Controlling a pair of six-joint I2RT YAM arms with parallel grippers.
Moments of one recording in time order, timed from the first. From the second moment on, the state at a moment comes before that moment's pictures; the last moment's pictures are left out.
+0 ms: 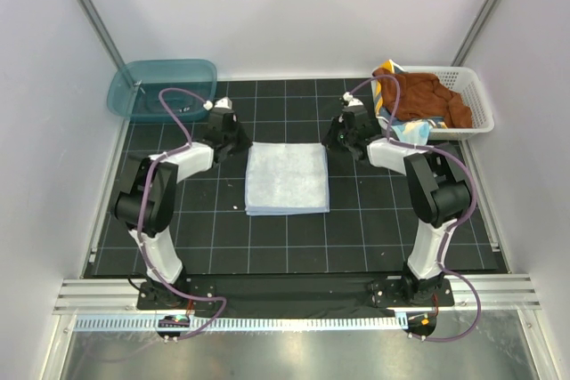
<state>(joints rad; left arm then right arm) -0.32 1.83 1.08 0.08 0.02 -0.63 0.34 1.89 1.10 0.14 -0.08 0.47</state>
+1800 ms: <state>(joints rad) -0.43 1.19 0.40 0.27 0.00 -0.68 0.55 1.18 0.43 0.27 0.04 0.61</state>
